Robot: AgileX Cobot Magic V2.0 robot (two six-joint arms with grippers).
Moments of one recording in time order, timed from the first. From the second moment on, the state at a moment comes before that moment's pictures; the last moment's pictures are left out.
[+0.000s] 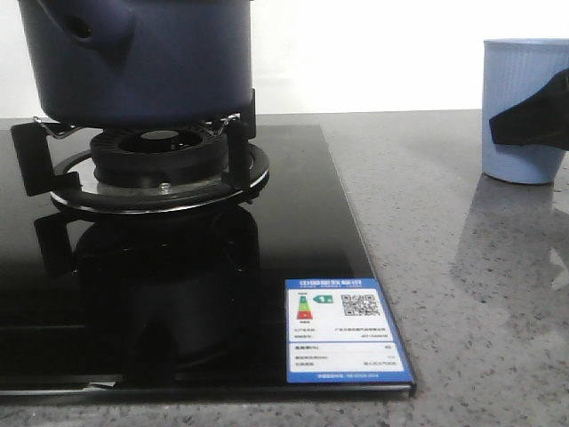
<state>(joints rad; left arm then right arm) -0.26 0.96 -0.94 -0.53 -0.10 0.51 -0.21 1.43 -0.57 -1.09 -0.70 0.74</state>
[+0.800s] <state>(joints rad) -0.26 0.96 -0.94 -0.53 -0.10 0.51 -0.21 1.43 -0.57 -1.09 -0.69 0.73</state>
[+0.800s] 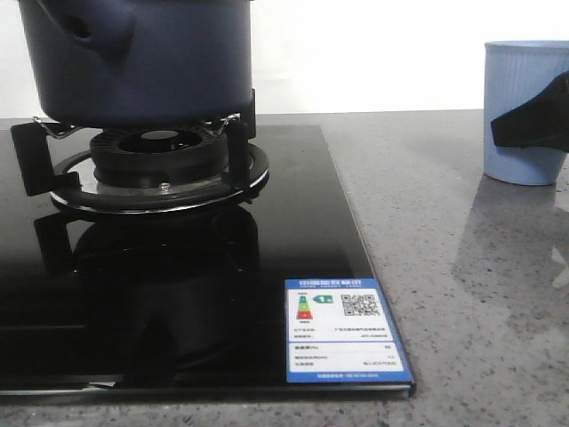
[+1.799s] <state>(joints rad) -0.26 0.96 -0.94 -0.53 -0.10 0.51 -0.21 1.27 -0.48 -1.19 -0.61 0.89</state>
